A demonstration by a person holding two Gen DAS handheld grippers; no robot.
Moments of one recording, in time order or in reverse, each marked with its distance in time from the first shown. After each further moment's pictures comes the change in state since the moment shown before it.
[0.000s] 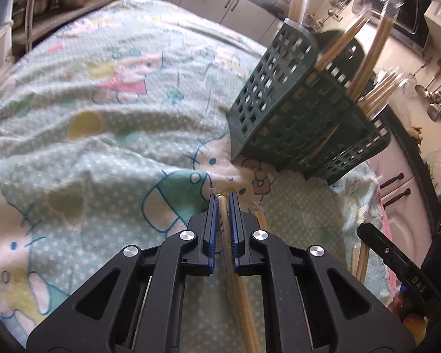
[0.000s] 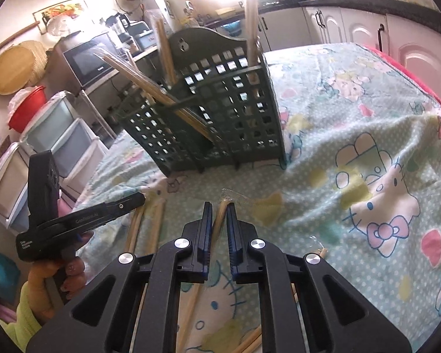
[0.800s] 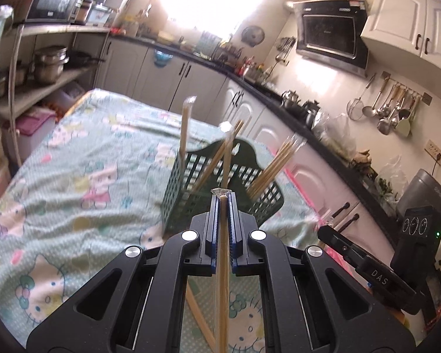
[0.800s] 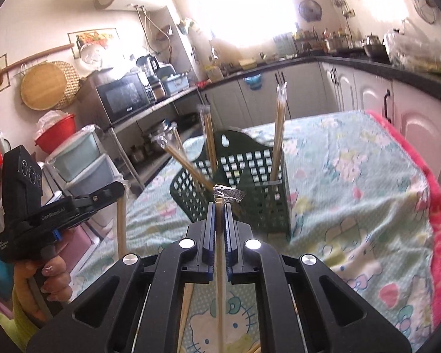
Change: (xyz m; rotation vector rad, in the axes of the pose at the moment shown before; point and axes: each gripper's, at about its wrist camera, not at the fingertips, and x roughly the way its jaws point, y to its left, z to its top) left arm -0.123 -0.079 0.029 0.147 -0.302 -0.138; right arm -0.089 0.025 0.043 -0.092 -0.249 0.057
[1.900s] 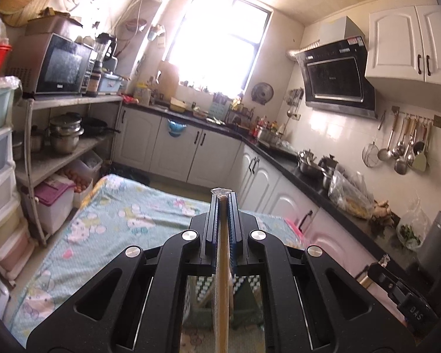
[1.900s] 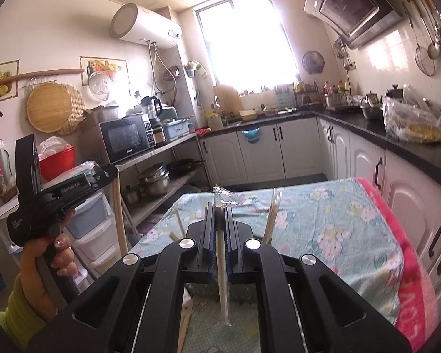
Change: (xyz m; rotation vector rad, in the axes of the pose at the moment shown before) left arm -0.013 -0.026 0.101 0.072 -0.305 0.123; right arm -0.037 0.010 0.072 -0.102 -0.226 -0.043
